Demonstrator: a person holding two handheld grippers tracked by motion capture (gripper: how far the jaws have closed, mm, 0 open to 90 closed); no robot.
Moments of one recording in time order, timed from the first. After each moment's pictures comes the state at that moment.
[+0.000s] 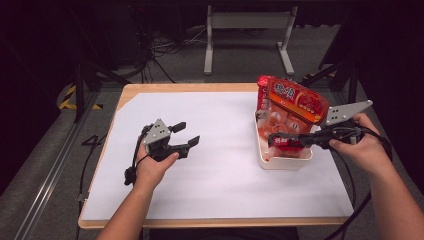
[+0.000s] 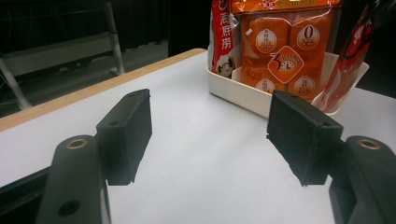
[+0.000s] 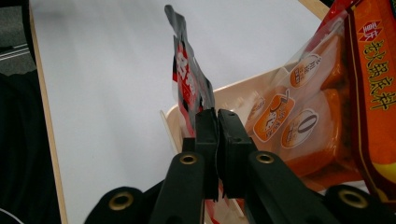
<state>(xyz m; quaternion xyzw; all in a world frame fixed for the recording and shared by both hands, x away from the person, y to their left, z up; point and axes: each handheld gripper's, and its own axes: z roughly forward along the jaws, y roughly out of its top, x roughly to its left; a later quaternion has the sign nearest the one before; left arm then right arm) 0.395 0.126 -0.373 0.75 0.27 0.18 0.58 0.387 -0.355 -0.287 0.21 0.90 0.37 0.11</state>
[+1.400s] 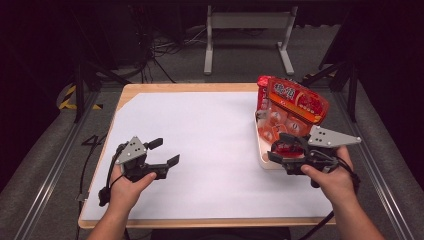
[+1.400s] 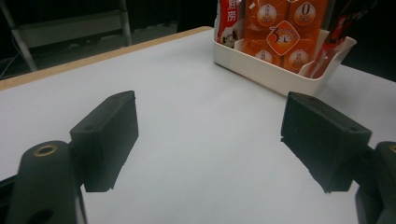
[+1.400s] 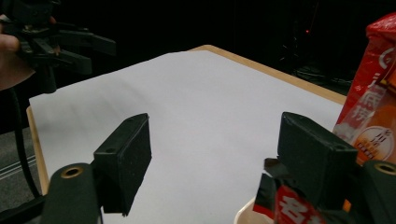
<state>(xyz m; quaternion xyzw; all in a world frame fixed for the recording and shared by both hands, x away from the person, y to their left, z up) 0.343 0.177 -0.379 0.75 0.31 0.17 0.56 0.329 -0.279 -0.320 0.28 0.77 0.54 0.19</state>
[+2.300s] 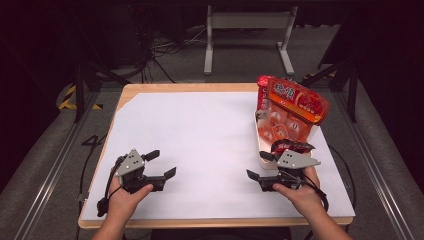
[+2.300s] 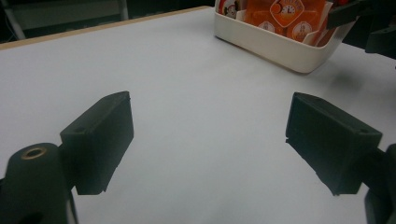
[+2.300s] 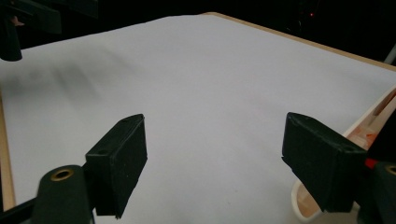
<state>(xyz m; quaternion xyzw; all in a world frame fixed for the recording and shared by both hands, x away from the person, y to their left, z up) 0.335 0.187 -0.416 0.76 0.32 0.16 0.54 0.330 -0.244 -0.403 0.28 0.79 0.51 0.20</state>
